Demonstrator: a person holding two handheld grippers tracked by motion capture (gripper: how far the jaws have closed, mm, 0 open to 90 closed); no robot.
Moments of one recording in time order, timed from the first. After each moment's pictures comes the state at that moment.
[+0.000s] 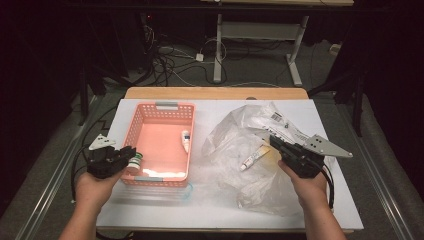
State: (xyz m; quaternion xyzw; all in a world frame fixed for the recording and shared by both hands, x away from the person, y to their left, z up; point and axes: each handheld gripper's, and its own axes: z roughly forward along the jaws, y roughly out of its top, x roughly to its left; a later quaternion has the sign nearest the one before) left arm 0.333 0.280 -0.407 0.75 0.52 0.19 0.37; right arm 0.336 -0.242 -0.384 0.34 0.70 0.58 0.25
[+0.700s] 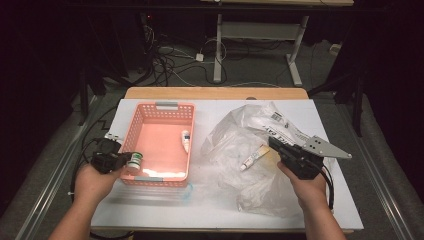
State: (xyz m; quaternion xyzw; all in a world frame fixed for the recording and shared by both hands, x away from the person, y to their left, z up) left arm 0.359 0.278 -0.416 0.78 0.56 0.14 0.24; right arm 0.333 -0.240 -0.385 0.33 0.70 0.58 0.24
